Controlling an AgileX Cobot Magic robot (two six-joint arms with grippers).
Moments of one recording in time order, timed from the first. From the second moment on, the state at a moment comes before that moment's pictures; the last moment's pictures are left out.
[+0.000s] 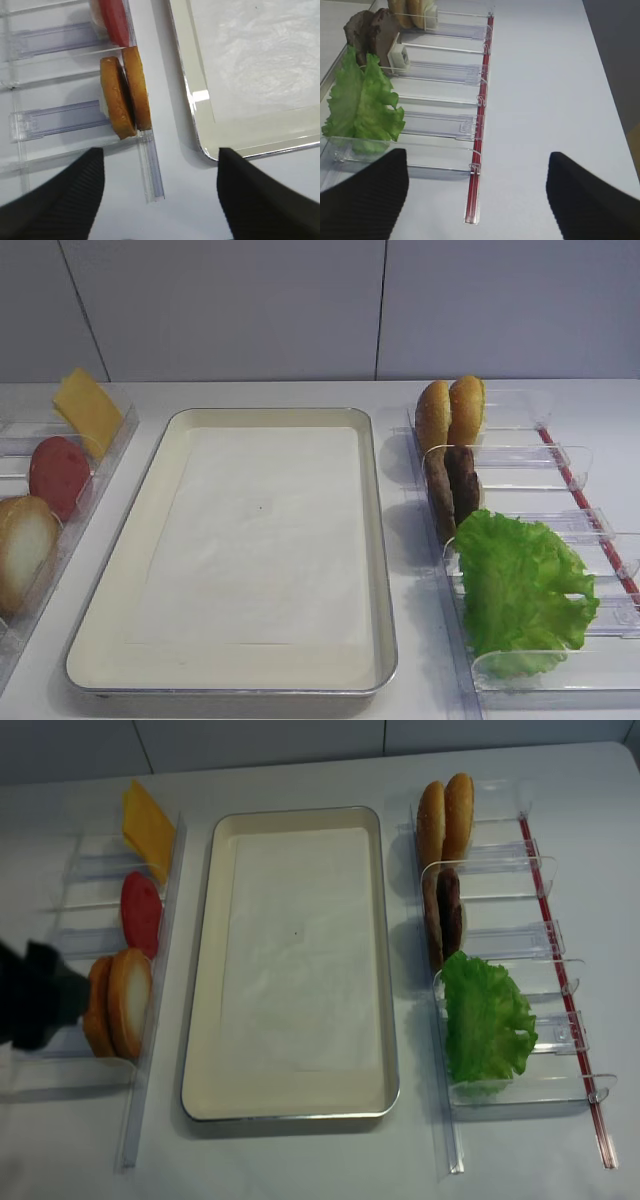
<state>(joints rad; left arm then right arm) -0.10 0.83 -0.97 -0.06 1.25 0.02 0.10 -0.02 -0.47 0.00 1.14 -0.01</state>
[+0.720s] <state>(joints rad) -0.11 0.14 -0.68 -0.01 1.28 0.03 0.10 -0.02 -0.47 0.00 1.14 -0.01</state>
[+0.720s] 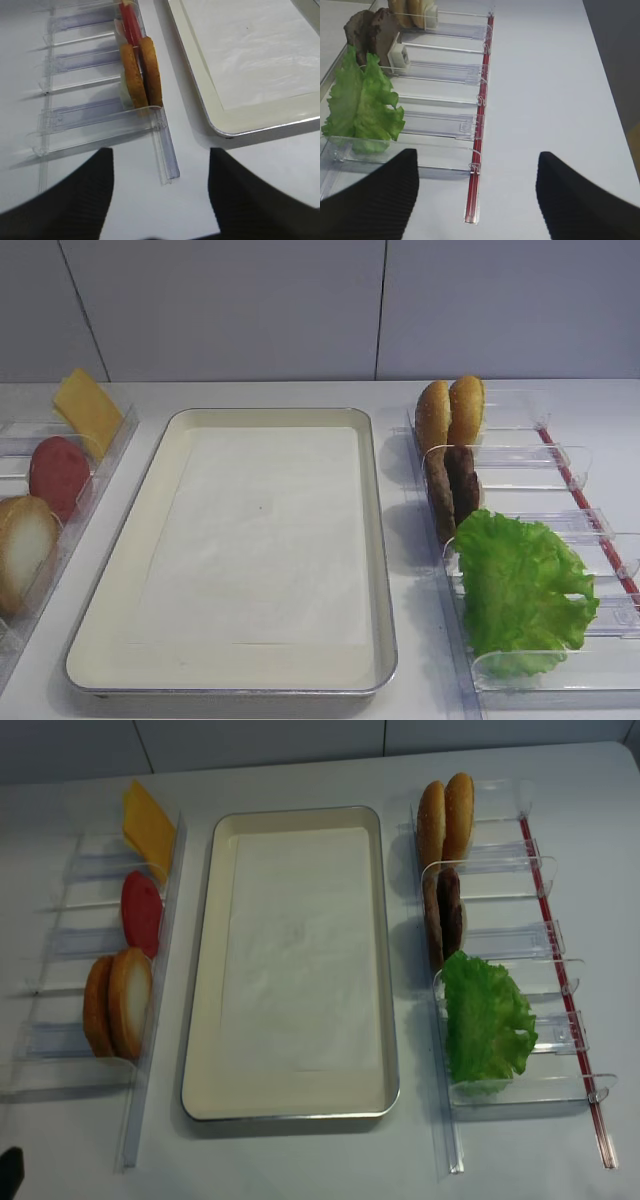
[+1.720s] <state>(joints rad) -0.11 -0.02 -0.49 -0.04 1.18 0.03 0.10 -0.02 -0.47 0.00 1.14 -0.01</state>
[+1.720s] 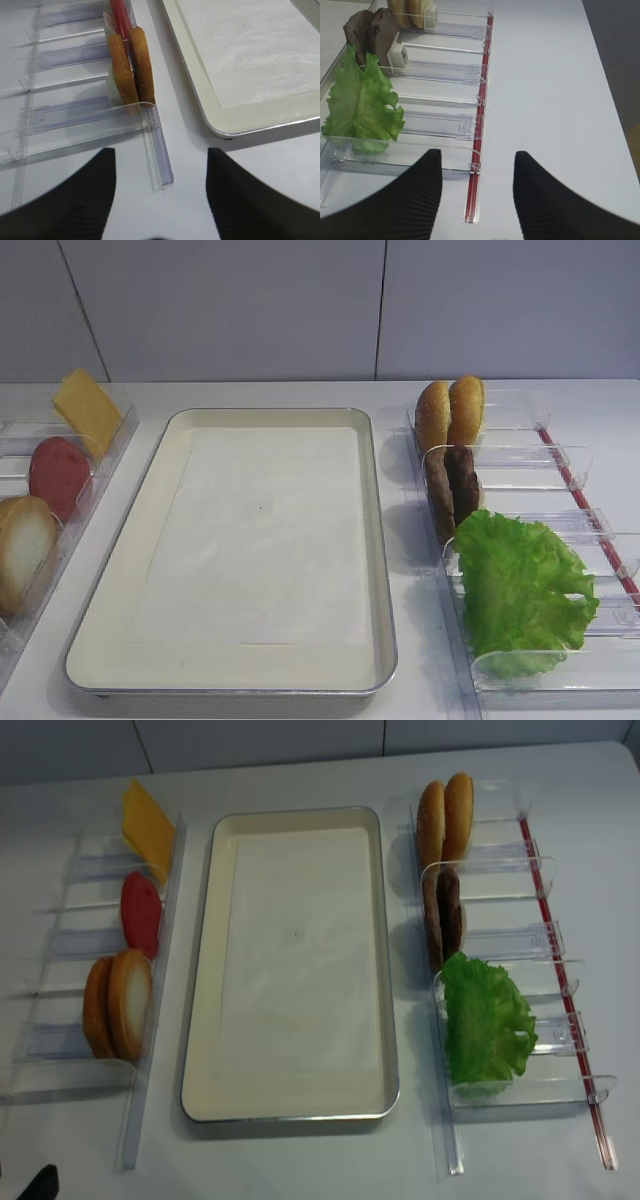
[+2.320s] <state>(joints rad) -0.11 -0.02 -0.49 -0.04 1.18 0.03 0.10 -0.02 -0.47 0.00 1.14 0.00</state>
